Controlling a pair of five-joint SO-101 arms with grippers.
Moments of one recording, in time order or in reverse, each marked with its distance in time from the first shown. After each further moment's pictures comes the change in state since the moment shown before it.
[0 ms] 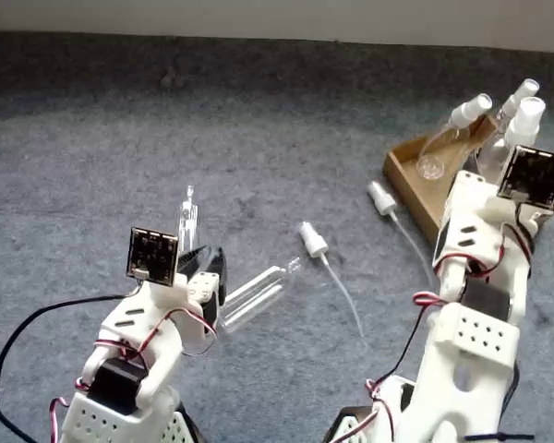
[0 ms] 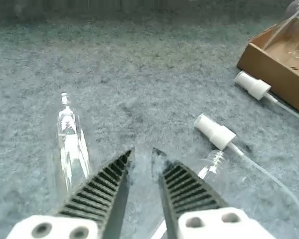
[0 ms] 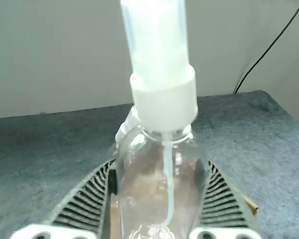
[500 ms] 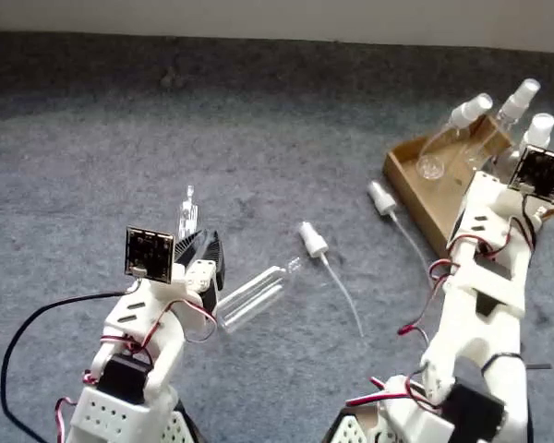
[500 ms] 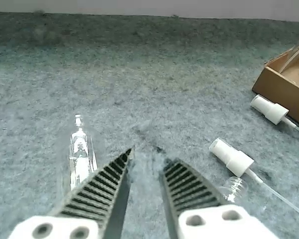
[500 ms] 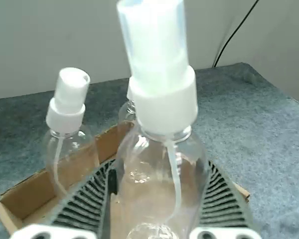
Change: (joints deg) left arm -3.4 0.0 8.4 -14.2 -0.4; right arm 5.8 31.1 -1.6 -26.7 0.0
